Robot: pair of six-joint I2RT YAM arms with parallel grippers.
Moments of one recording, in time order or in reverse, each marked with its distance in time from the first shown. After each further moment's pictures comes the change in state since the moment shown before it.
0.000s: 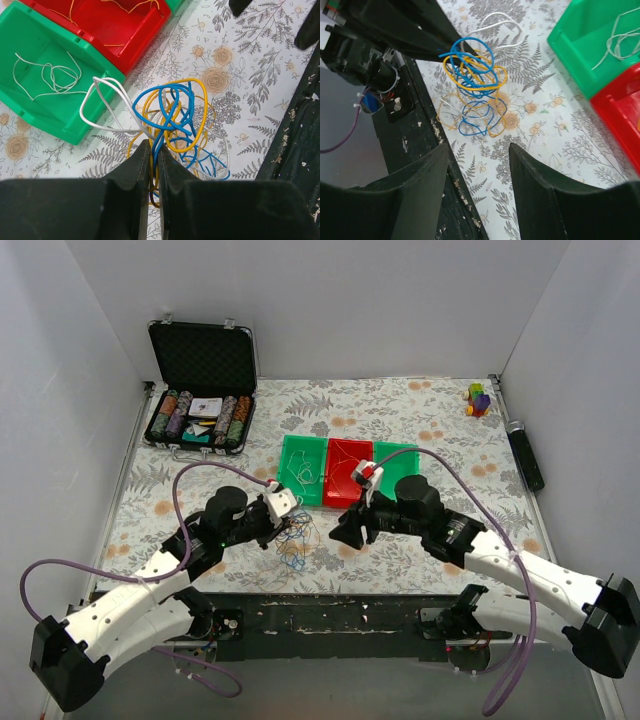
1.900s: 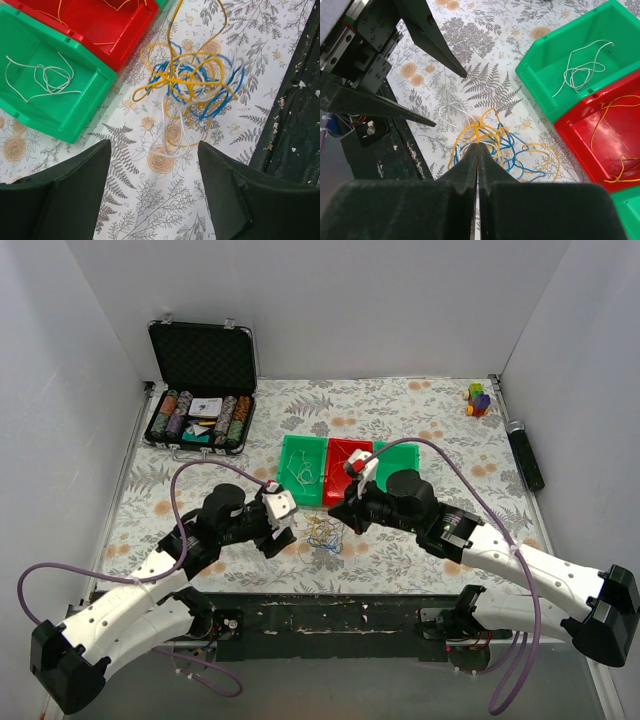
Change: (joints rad) left arm 0.020 -0.006 0.023 -0.067 0.063 0.044; right arm 0.107 0.056 0.114 -0.024 0.213 -0.080
